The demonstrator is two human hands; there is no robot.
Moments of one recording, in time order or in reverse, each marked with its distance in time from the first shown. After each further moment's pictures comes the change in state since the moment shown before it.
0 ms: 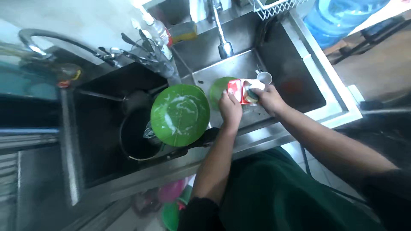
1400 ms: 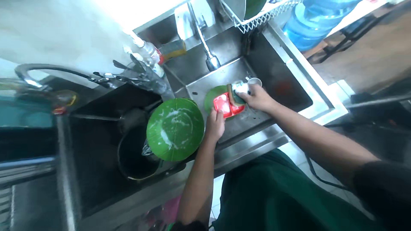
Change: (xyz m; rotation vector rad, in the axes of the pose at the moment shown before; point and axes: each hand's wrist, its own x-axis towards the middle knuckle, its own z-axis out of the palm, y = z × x) left_hand 0.003 -0.018 -0.044 -0.214 -0.457 -0.154; right_hand 0.007 -0.026 -0.016 -0.414 -0.076 -0.300
